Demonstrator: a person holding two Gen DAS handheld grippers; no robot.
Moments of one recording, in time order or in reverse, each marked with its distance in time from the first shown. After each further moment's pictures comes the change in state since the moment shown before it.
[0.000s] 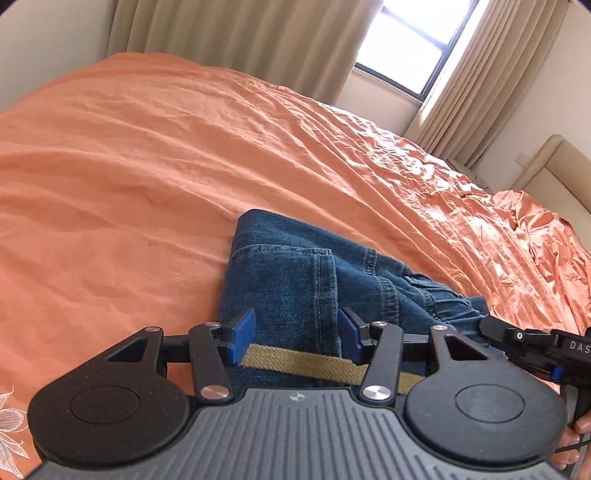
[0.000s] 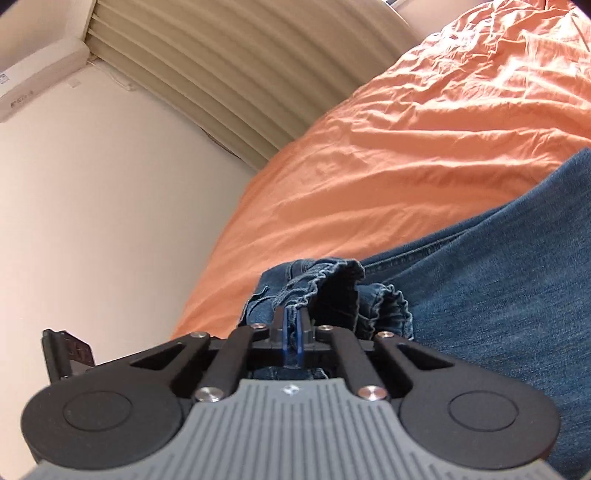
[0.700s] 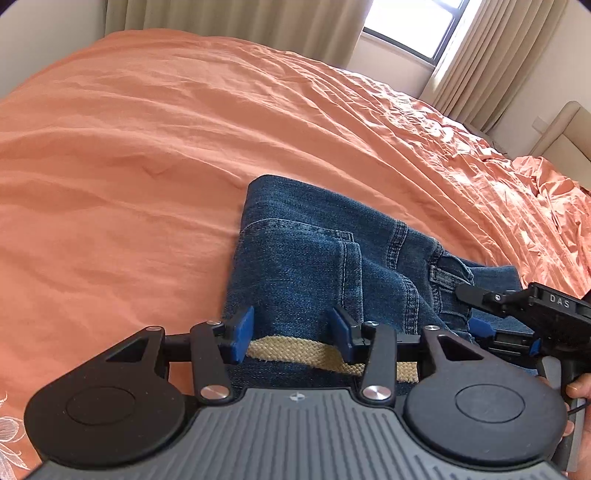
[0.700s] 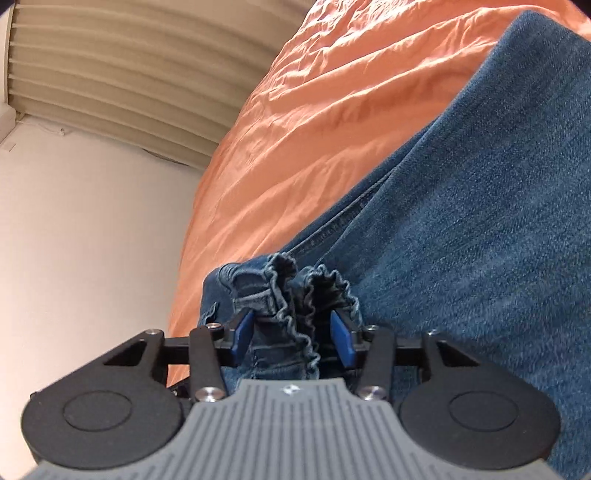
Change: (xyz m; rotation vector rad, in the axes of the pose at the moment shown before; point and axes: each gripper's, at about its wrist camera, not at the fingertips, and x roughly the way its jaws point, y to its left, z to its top) left arm 0.037 0.004 -0.004 0.033 0.109 0.060; right arm 0.079 -0.070 0.003 0.351 0.042 -0.010
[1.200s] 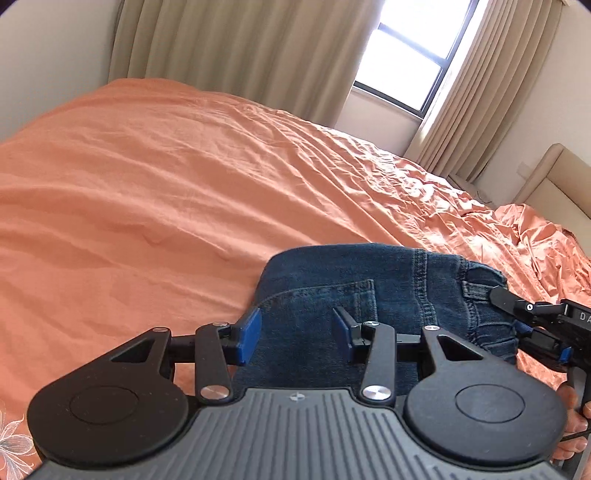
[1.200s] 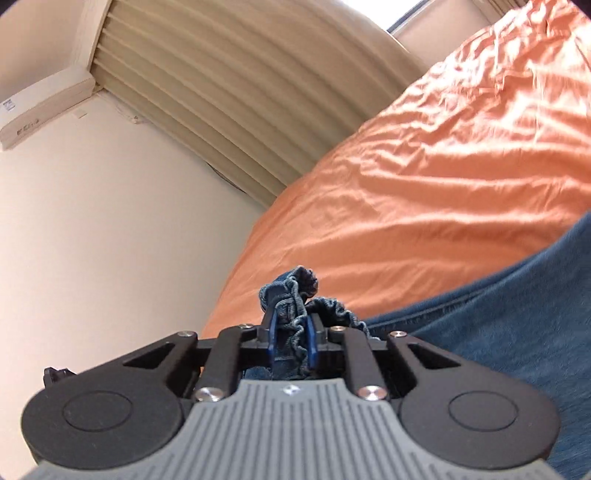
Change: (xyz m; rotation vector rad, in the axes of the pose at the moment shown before) left arm -0.050 -0.020 0.022 -0.016 -0.175 -0.034; right arm -0.082 0.106 0.011 -0.380 -0.186 0.032
